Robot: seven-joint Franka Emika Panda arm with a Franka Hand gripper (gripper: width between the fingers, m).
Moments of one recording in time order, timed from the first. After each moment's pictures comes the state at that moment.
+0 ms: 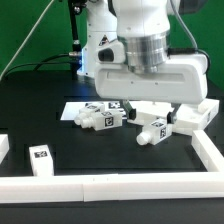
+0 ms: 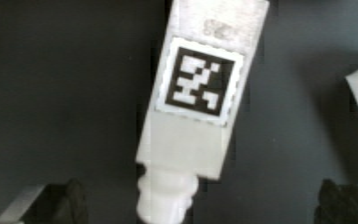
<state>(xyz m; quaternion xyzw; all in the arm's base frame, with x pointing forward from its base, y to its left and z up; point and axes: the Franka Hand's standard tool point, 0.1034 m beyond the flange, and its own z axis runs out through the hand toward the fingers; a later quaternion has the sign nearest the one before) 0.507 0.065 0.037 -0.97 0.25 0.04 0.05</state>
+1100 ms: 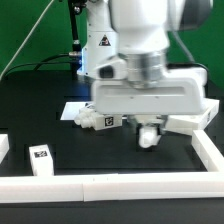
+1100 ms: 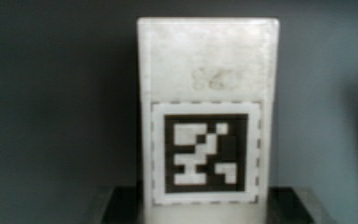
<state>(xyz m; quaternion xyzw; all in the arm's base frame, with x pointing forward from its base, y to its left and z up) 0.518 0.047 0.025 -0.98 0.17 0.03 0.07</state>
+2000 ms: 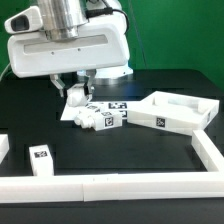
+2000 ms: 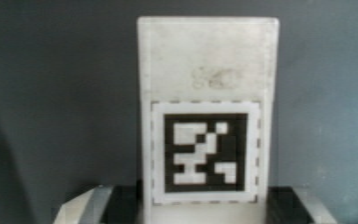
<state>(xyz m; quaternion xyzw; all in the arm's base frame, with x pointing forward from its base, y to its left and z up) 0.511 -0.075 0.102 -0.99 0.08 0.00 0.07</state>
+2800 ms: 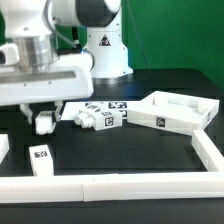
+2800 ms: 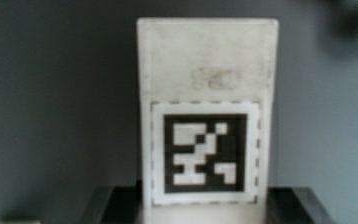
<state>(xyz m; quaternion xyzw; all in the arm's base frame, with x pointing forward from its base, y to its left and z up) 0.466 -0.147 0.031 -1.00 -0.01 -0.02 0.02</state>
